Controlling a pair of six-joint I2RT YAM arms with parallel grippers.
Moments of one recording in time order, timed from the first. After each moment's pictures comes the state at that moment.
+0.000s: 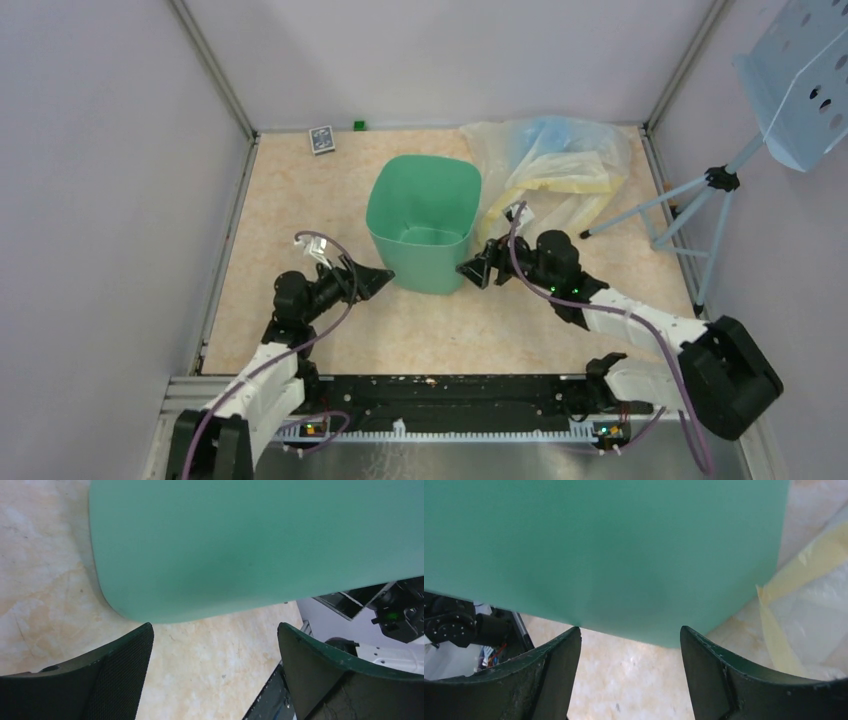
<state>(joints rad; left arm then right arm) -0.15 0.71 0.09 0.48 0.63 -0.84 0.62 1.09 0.44 0.38 -0.34 0.46</state>
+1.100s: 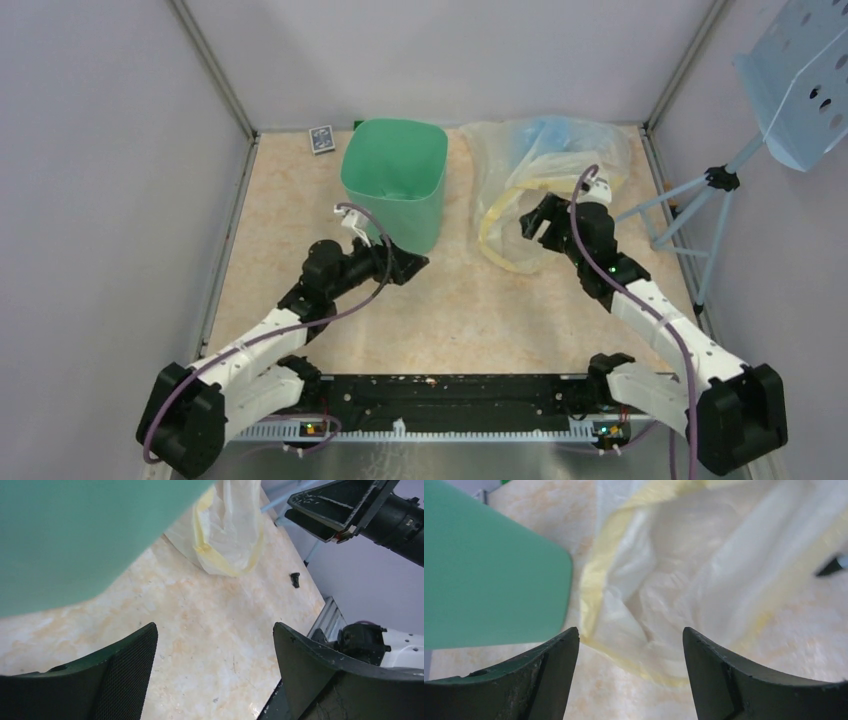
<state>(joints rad) -0.47 0.96 0.40 0.40 0.38 -0.65 0.39 1.04 0.70 -0.05 0.13 0.57</state>
